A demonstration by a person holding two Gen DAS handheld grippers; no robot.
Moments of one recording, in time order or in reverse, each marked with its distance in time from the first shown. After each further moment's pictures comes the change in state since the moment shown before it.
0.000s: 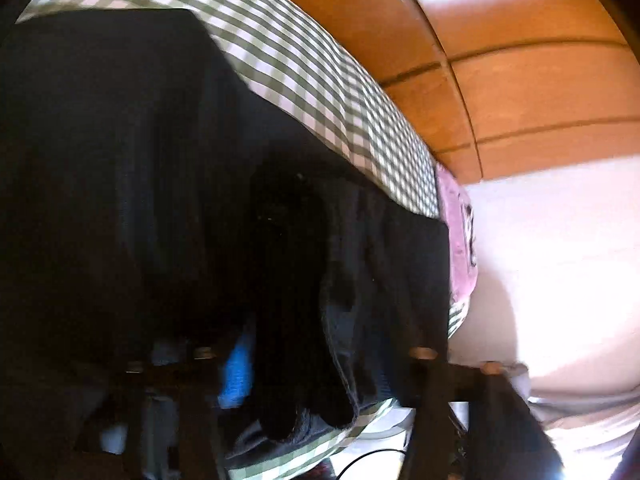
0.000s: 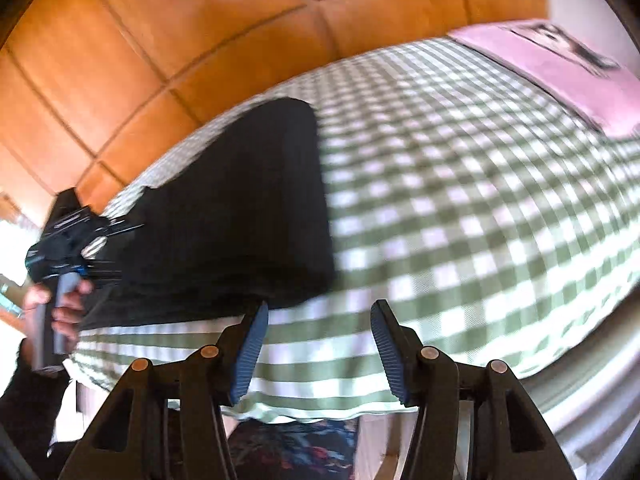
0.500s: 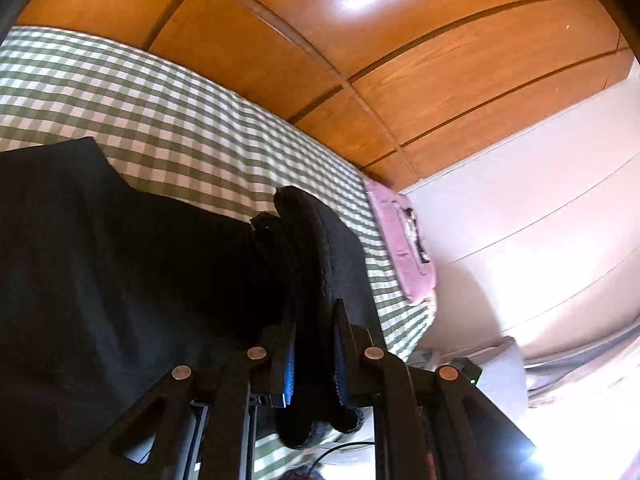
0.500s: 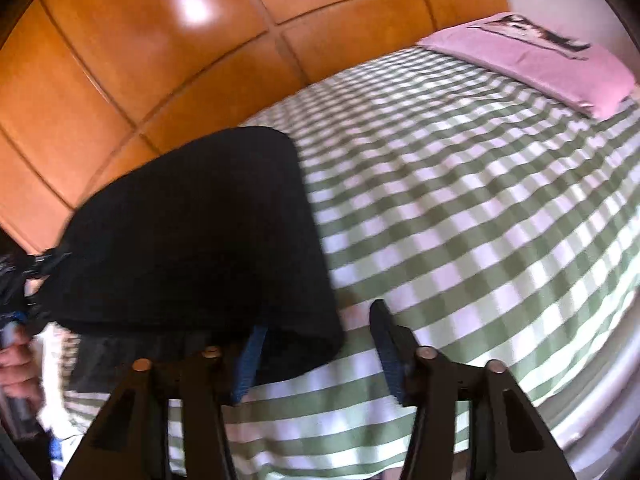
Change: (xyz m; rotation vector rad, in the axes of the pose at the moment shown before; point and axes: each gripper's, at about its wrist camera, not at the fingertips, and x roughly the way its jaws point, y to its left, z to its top) left arm -0.042 -0.055 -0.002 0.213 -0.133 -0.121; right arm 0.027 0.005 0.017 0.113 -0.113 -0.064
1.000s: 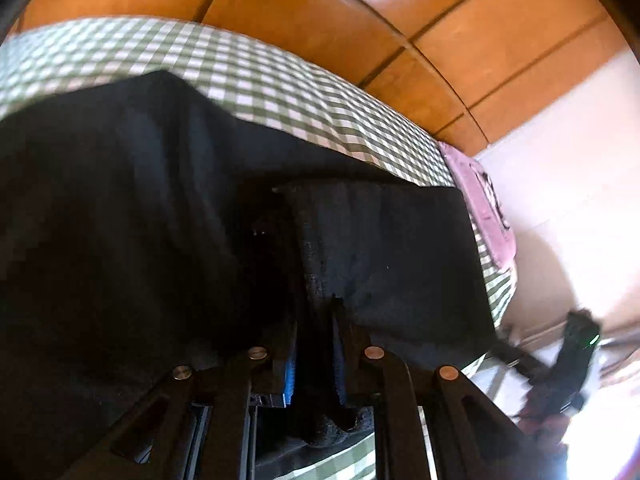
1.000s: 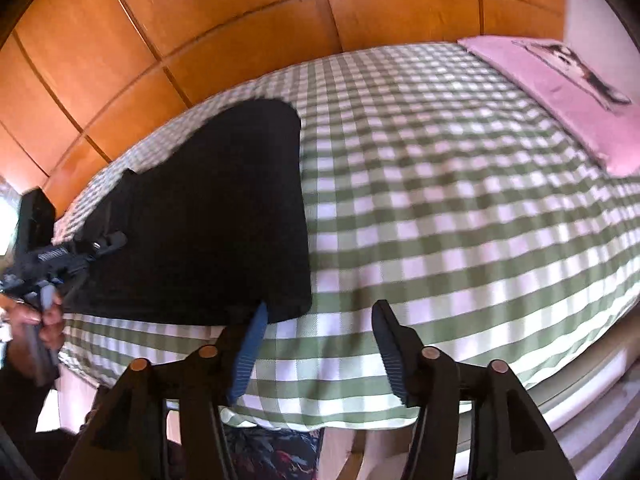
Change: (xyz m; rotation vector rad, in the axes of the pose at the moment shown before) left arm 0.030 0.041 -0.040 0.099 0.042 0.268; right arm -0.022 -0.011 0.017 -0.213 0.149 0.025
